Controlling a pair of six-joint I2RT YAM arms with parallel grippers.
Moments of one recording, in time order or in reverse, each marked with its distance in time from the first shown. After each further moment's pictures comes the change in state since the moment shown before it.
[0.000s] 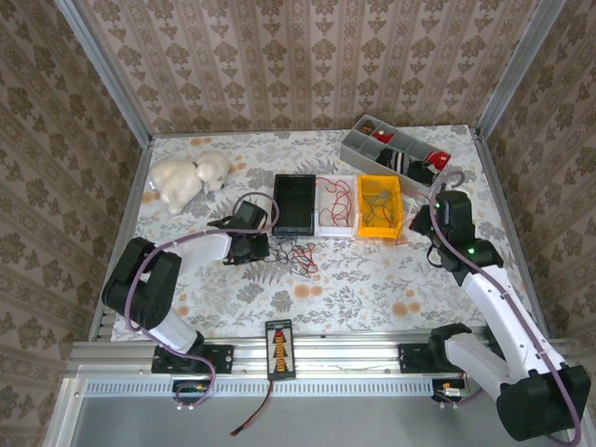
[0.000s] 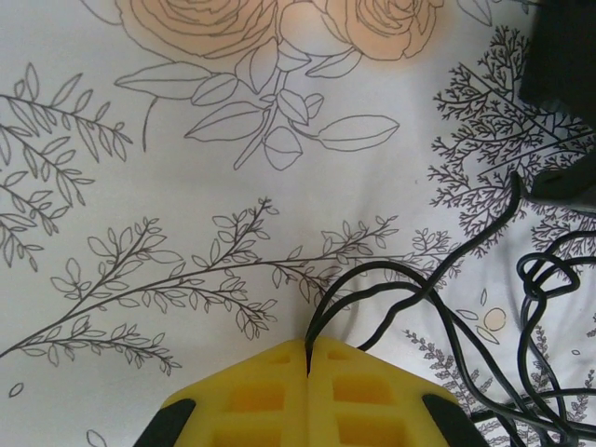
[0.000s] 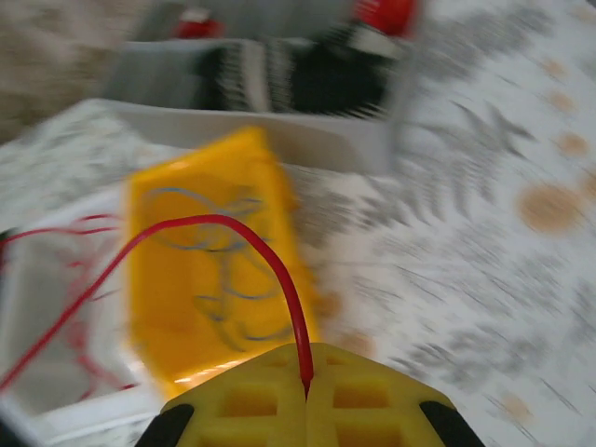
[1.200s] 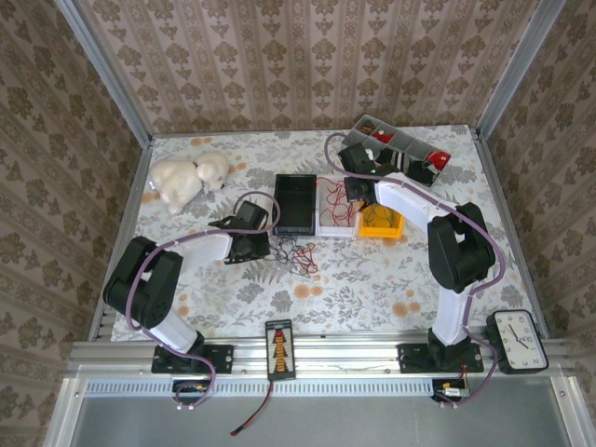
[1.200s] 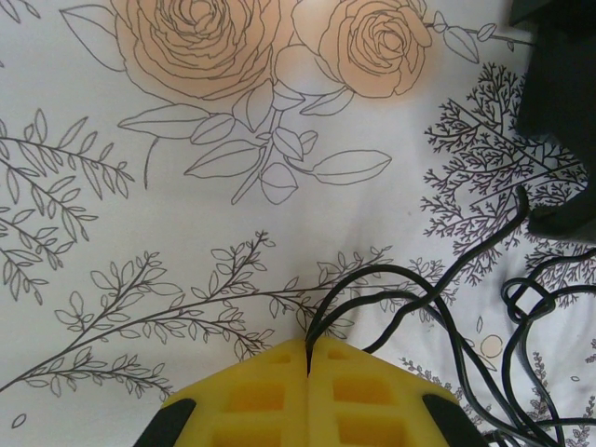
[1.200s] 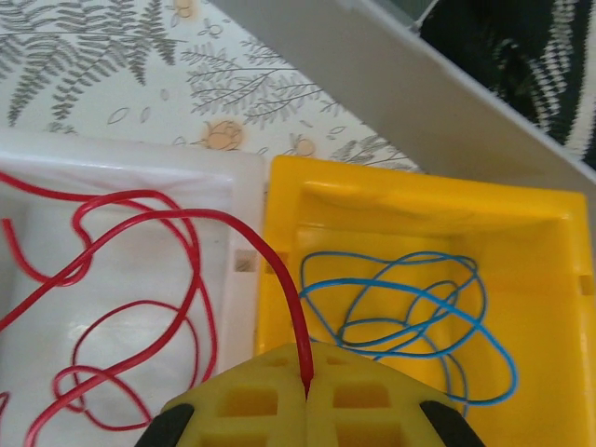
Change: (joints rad) left arm -0.002 0.008 -0.001 0.030 -0.028 0.006; right arm 0.244 0.967 0.664 -0.122 0.248 -0.197
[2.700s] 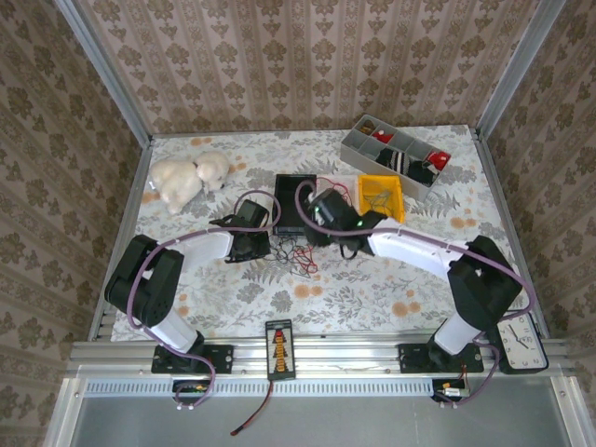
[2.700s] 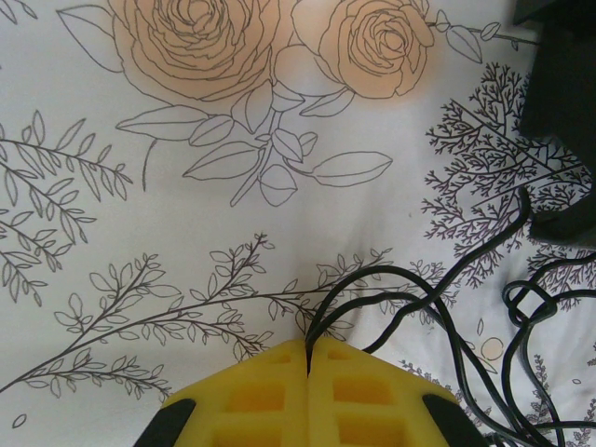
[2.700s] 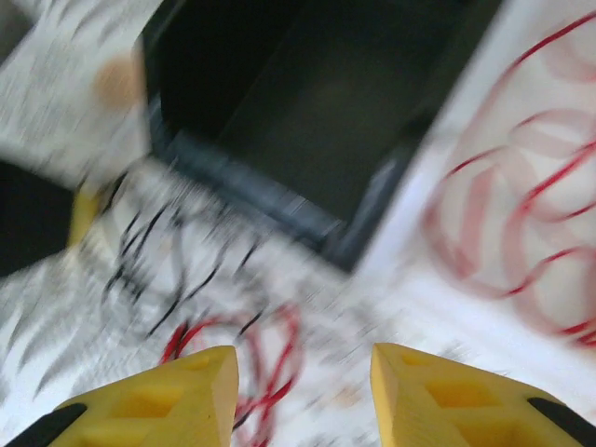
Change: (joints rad) left arm 0.000 0.014 0.020 -0.022 0.000 0.000; right arm 0.341 -0.276 -0.388 0.239 -0.335 0.012
